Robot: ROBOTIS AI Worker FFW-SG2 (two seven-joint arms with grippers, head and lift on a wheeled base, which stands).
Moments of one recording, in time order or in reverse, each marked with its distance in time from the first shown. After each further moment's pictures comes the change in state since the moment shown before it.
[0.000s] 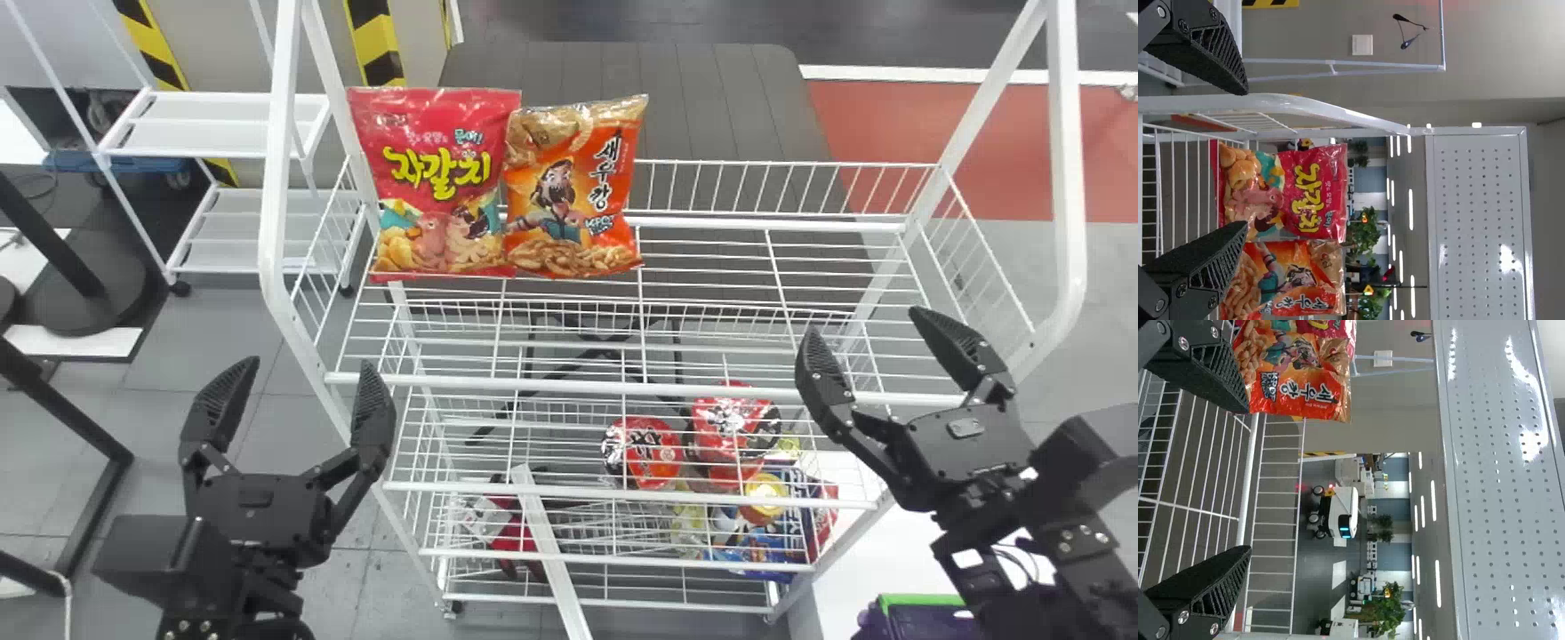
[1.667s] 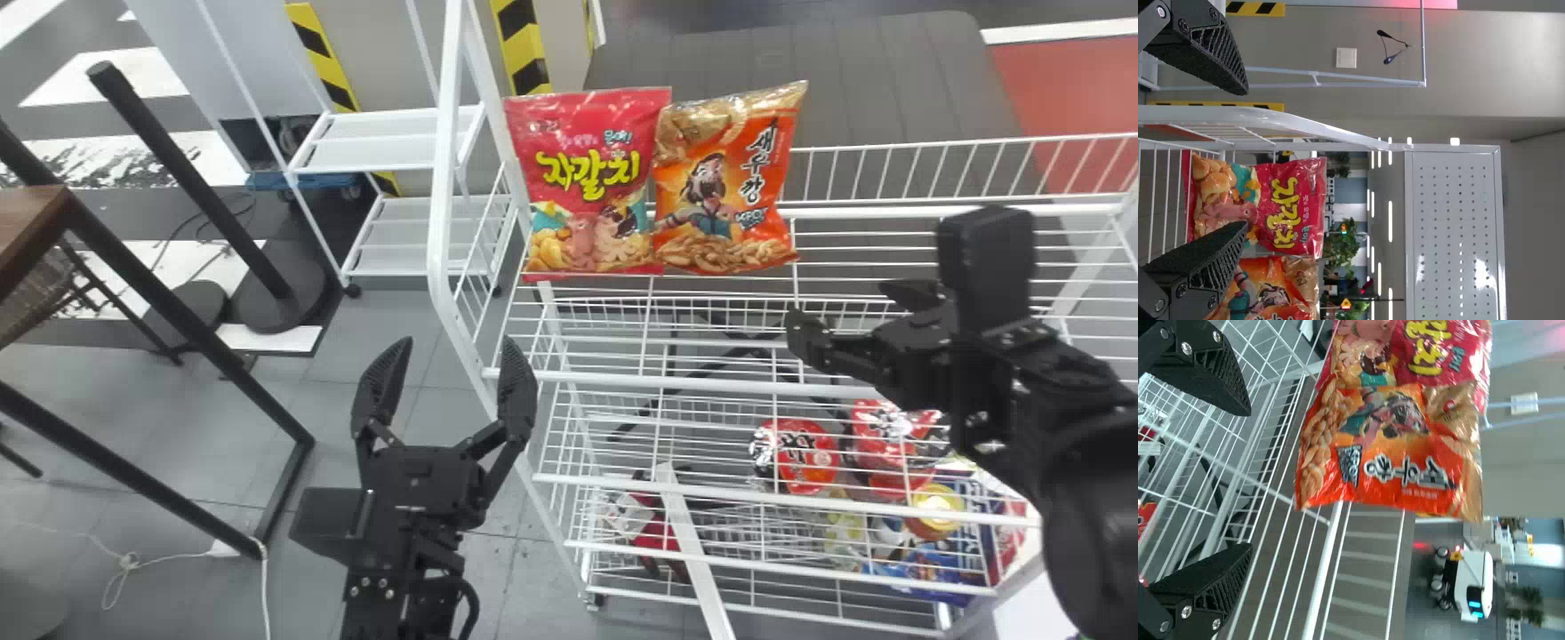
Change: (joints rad) left arm -0.043 -0.004 -0.002 0.058 0.016 -0.084 0.025; right arm -0.354 -0.025 0.232 0.005 0.093 0.805 -0.049
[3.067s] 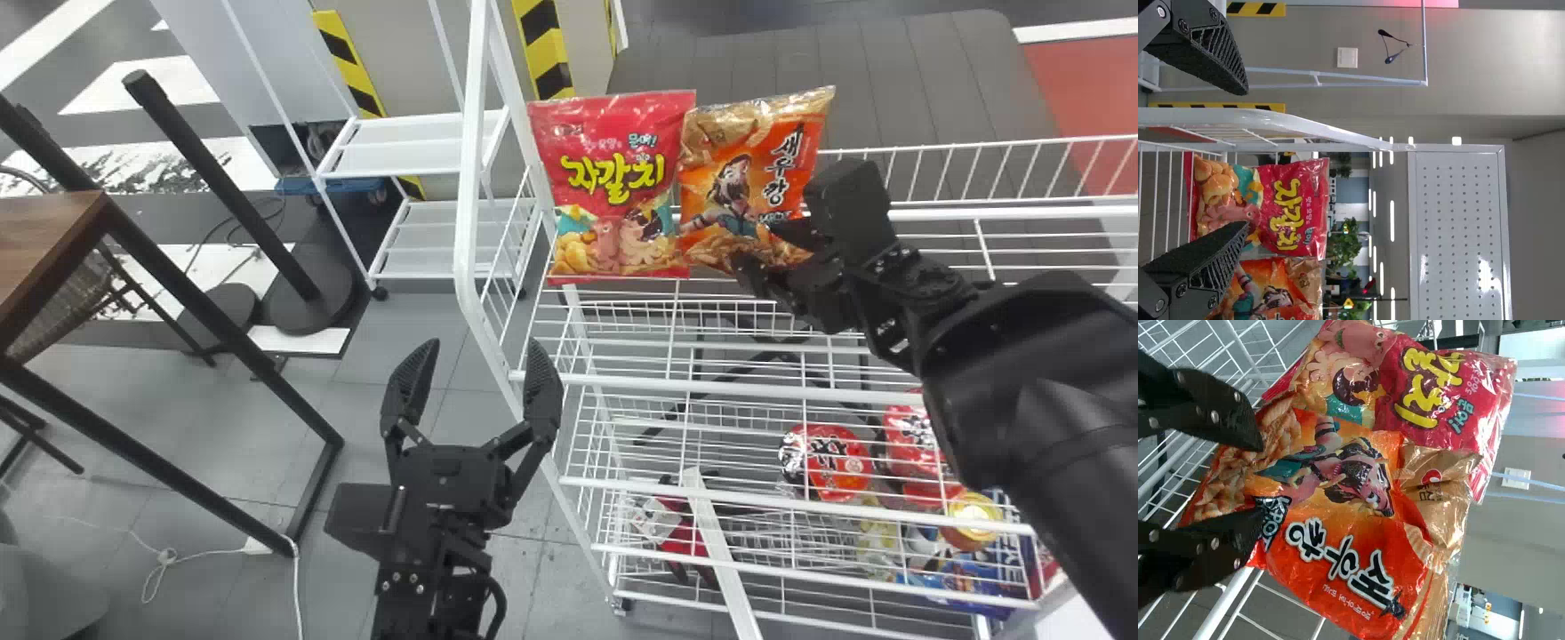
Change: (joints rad) left arm -0.011 0.006 0.001 0.012 0.003 -0.003 0.006; right arm -0.467 0.016 0.247 0.720 0.098 -0.381 -0.001
